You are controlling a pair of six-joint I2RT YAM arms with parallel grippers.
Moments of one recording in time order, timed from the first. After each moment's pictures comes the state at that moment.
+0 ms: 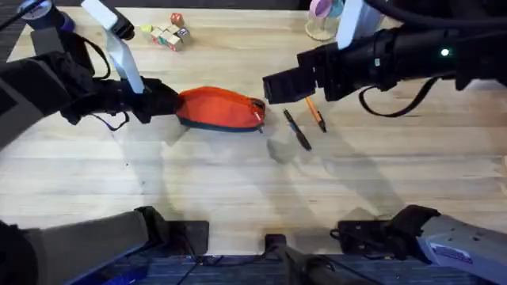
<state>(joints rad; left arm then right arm) 0.37 1.42 0.80 -0.59 0.78 0.96 0.57 1.22 1.20 -0.84 -0.25 0.20</state>
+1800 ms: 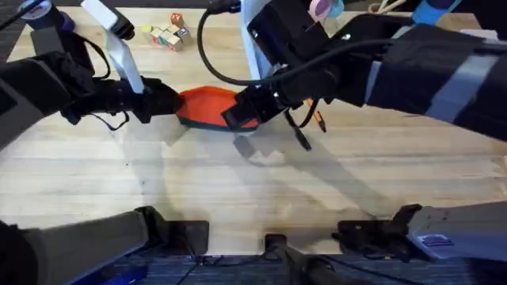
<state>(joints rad) 0.37 1.42 0.80 -0.59 0.78 0.96 0.78 1.59 1.20 -0.65 -0.09 0.19</state>
